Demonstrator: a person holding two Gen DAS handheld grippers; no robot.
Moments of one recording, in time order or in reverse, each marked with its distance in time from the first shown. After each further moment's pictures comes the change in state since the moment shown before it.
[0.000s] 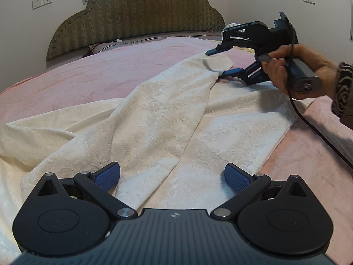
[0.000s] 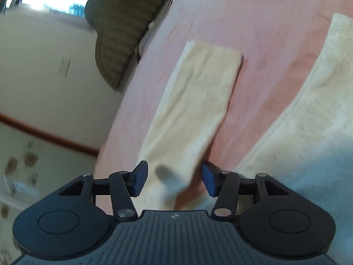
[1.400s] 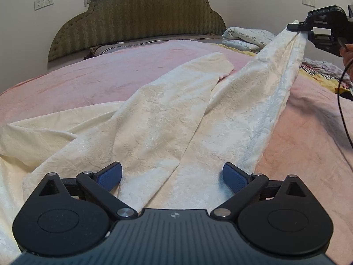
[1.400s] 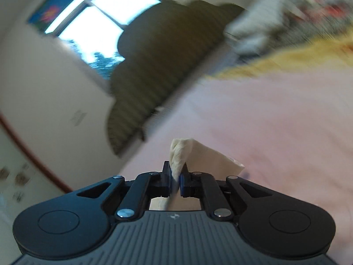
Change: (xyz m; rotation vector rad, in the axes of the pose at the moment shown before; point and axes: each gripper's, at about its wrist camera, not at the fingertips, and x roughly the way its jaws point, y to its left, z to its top) left arm -0.004 0.002 -0.002 -0.016 -0.018 -0.005; right arm -0.199 0.038 0.020 -0.309 -0.415 -0.025
